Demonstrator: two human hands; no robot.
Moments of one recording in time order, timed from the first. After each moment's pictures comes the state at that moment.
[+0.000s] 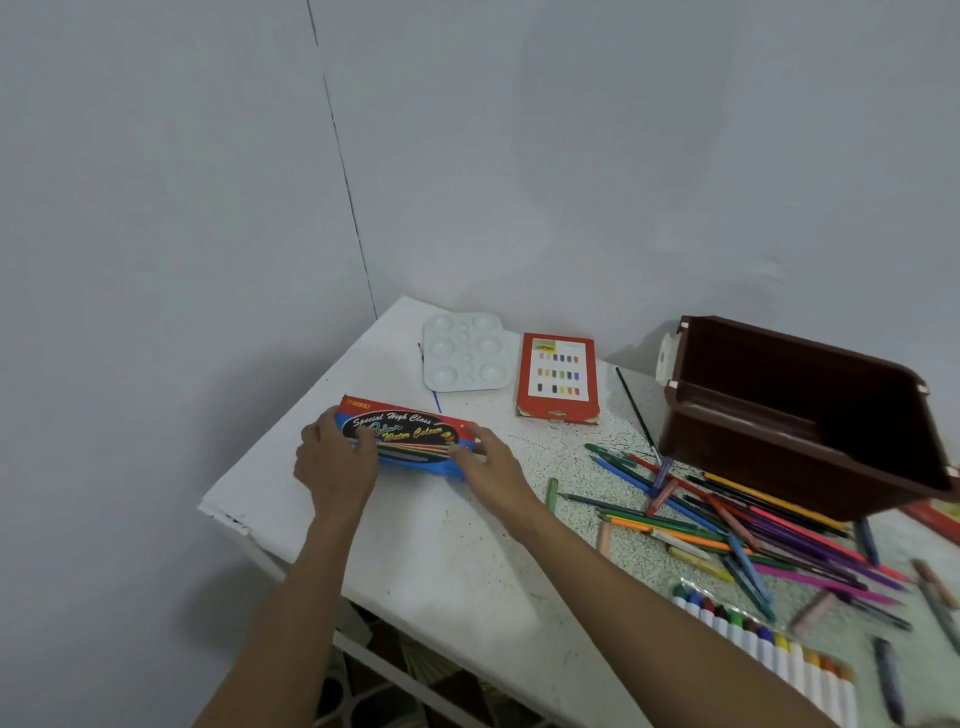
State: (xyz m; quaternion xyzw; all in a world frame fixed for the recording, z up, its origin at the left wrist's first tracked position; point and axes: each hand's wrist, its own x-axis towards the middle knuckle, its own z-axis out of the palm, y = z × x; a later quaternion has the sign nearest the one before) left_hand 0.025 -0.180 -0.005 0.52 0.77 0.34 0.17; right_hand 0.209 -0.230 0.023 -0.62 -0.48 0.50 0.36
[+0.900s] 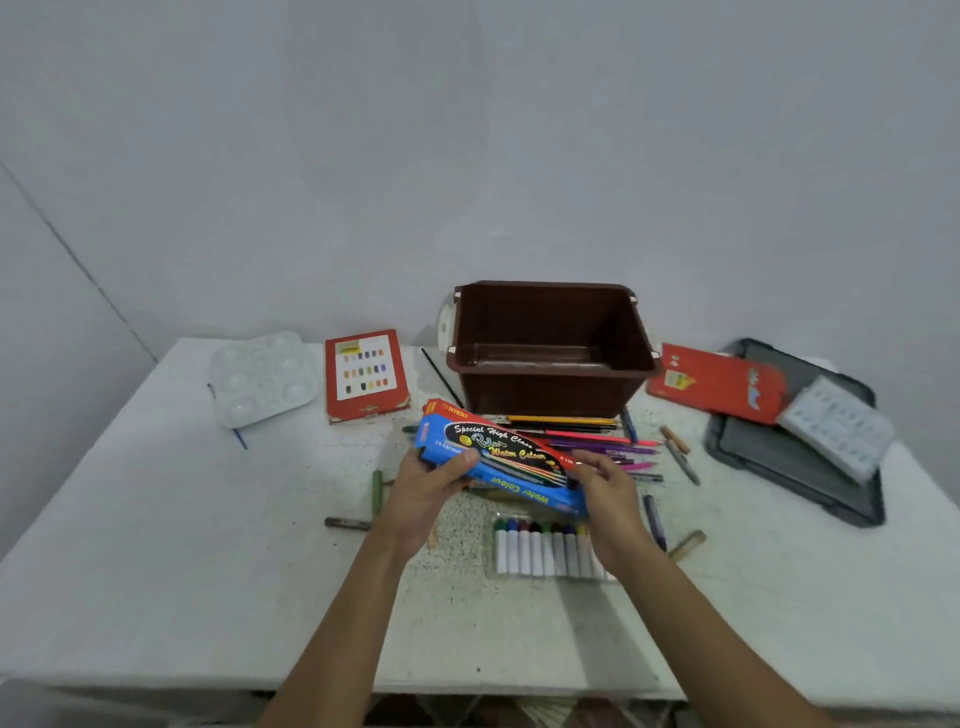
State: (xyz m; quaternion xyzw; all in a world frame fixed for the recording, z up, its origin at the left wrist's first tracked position) left_hand 0.263 -0.284 0.022 0.49 0.29 0.32 0.76; right_hand 0.441 -0.398 0.011 -0.70 -0.06 0.36 0.61
